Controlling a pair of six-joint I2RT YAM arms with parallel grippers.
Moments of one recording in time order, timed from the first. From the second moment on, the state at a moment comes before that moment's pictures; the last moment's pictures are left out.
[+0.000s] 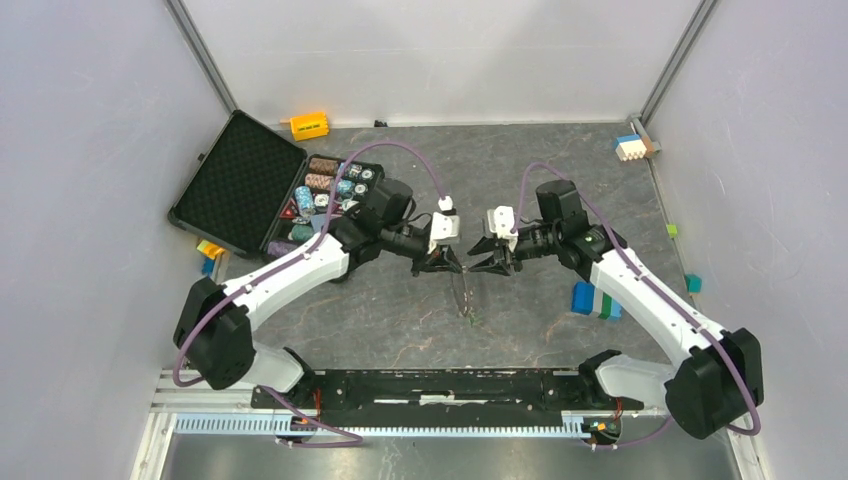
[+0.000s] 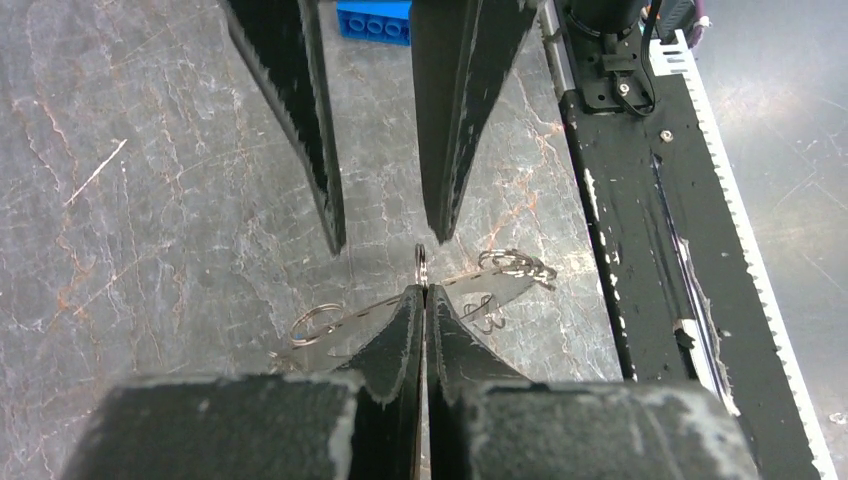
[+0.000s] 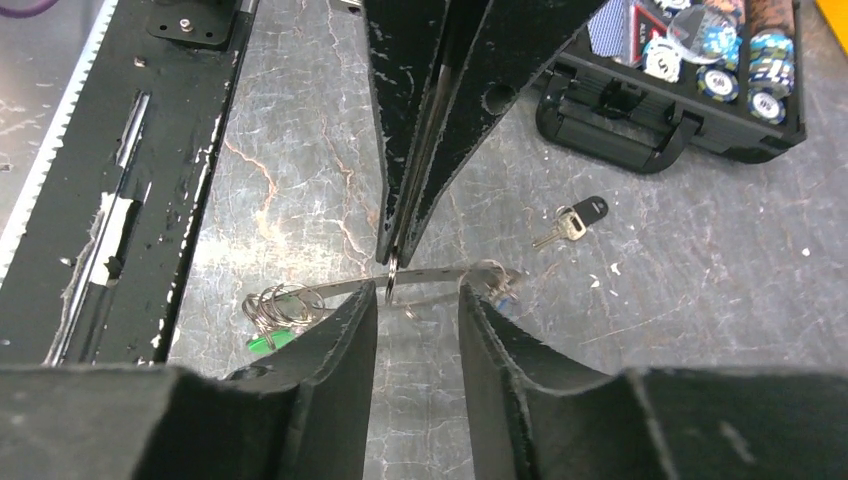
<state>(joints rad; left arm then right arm) -0.72 1.44 1.09 -0.30 0.85 0.52 0.45 1.19 0.90 -0.40 -1.02 -0.78</state>
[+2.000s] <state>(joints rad) -0.65 1.37 0.77 0.35 1.07 0.29 0.45 1.19 0.80 -0.24 -1.12 -0.63</state>
